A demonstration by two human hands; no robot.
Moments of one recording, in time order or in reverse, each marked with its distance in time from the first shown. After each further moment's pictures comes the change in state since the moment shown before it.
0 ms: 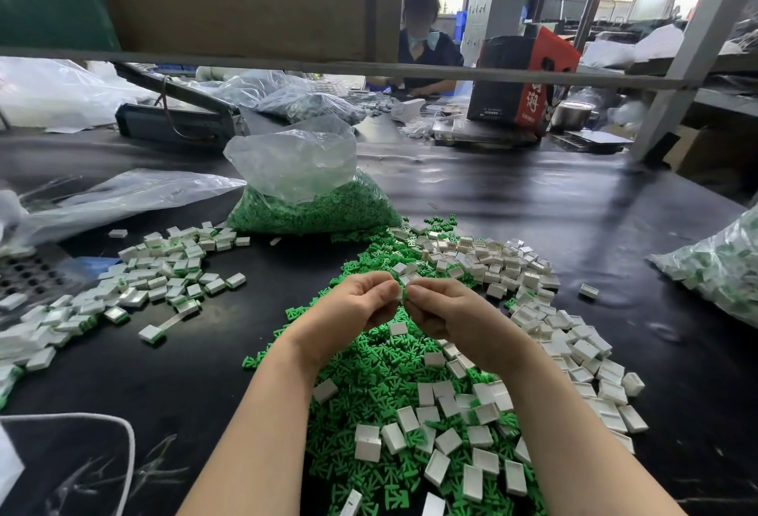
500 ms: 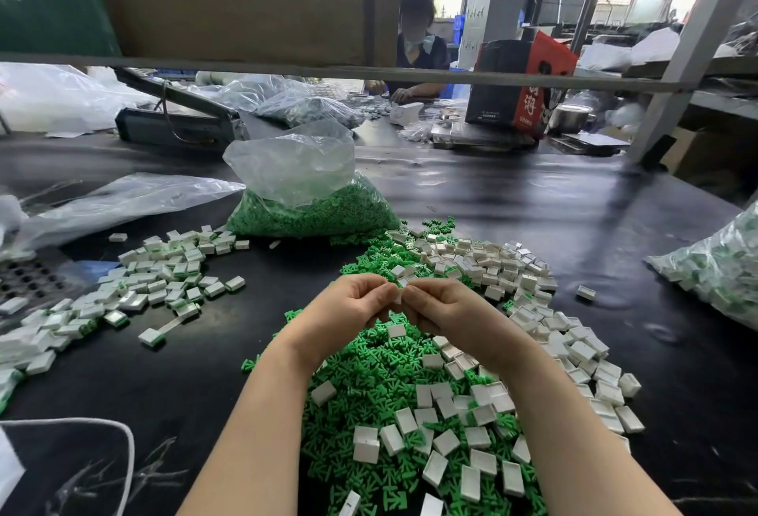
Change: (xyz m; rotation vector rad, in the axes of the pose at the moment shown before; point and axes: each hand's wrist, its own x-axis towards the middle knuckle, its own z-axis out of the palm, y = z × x) left_hand -0.003 0.006 -0.002 0.152 0.071 -0.004; right_hand 0.000 0.000 -0.002 -0.122 0.045 -0.025
